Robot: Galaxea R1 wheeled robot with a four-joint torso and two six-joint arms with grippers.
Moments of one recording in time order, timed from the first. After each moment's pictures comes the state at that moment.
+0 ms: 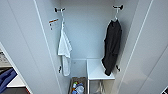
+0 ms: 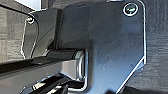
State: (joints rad) left arm 1.49 3.03 -2.72 0.55 -0.10 -0.43; right arm -1.49 3.03 -2.70 0.17 0.00 -0.22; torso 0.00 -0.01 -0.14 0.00
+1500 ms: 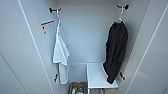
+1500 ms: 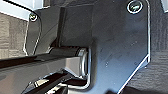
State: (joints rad) left arm 1.49 3.03 -2.72 0.55 -0.10 -0.43; right arm -1.50 3.04 -2.70 0.16 0.00 -0.22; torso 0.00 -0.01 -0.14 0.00
